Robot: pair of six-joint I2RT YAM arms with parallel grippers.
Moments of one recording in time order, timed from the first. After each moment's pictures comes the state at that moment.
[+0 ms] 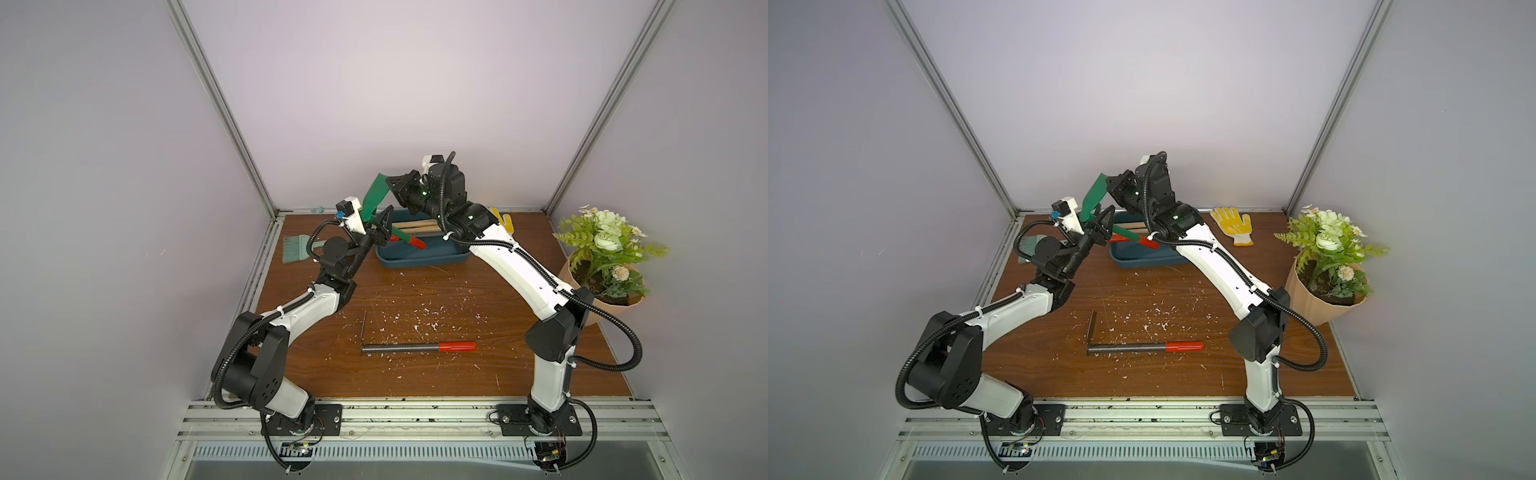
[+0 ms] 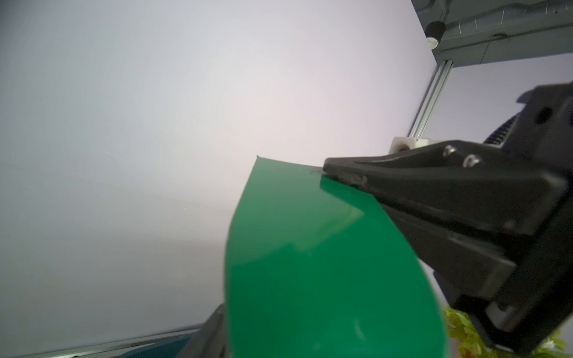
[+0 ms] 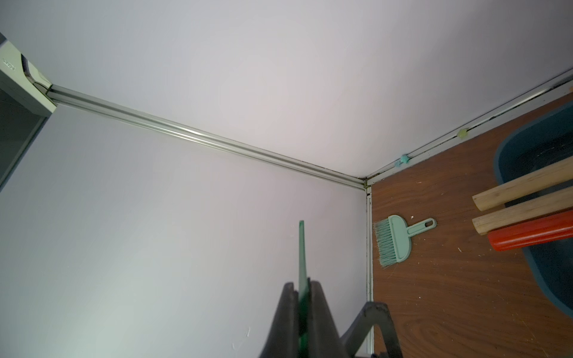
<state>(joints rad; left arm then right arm) -0.42 1.51 0.89 0.97 0.09 -0.40 0.72 1.92 2.12 -0.31 -0.07 1.23</state>
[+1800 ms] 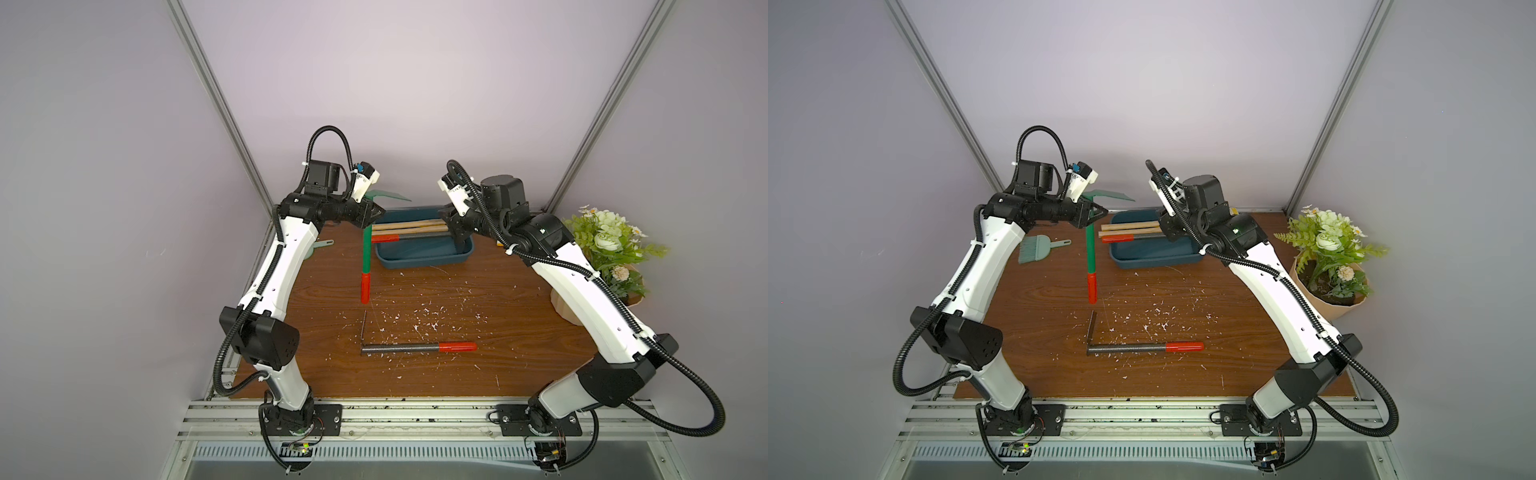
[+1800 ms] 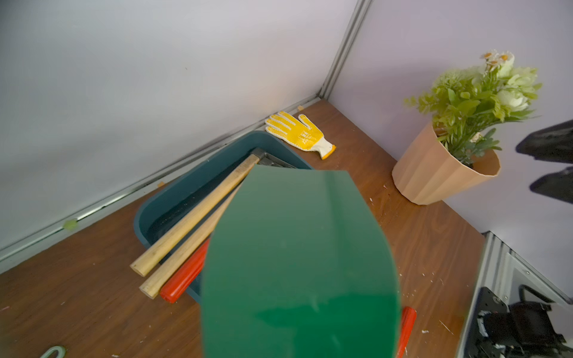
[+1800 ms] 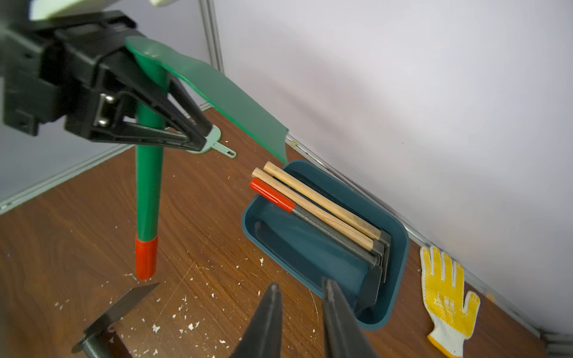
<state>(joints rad) -0.23 1.73 1.96 -0.91 0.64 0.16 0.64 1.54 1.86 -0.77 -0.03 -0.23</state>
